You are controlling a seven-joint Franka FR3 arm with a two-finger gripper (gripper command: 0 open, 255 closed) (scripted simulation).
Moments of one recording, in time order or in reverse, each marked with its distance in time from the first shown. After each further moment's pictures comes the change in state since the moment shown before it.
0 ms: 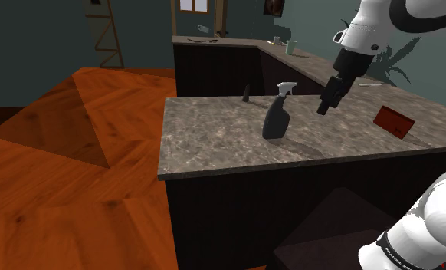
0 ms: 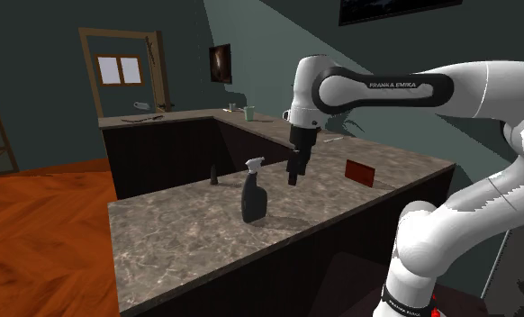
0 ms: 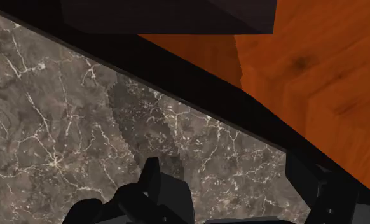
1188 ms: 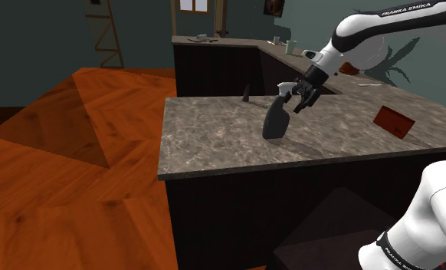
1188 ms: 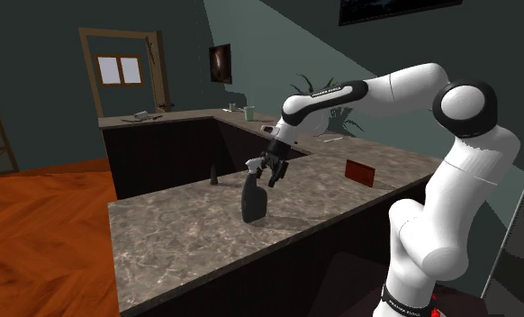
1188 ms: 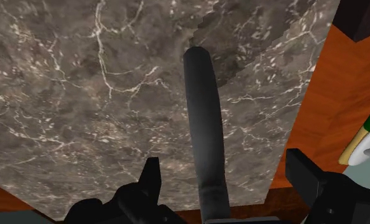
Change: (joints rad) arm 0.399 0.398 -0.672 0.087 0.253 0.413 -1.374
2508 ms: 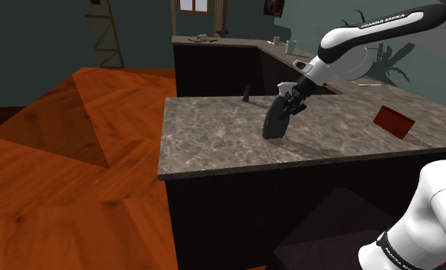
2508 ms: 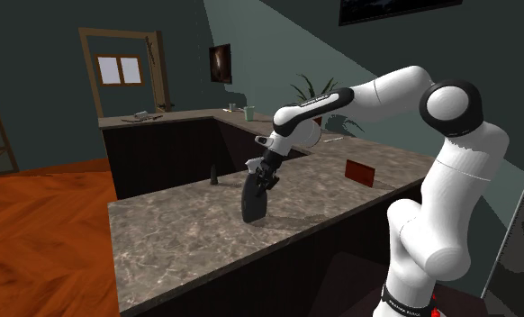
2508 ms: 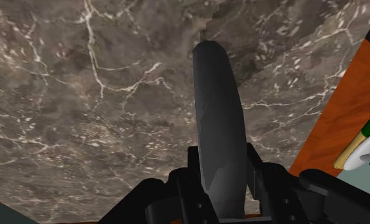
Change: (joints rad) arm 0.053 0.081 -0.027 -0.028 0.089 0.089 -0.107
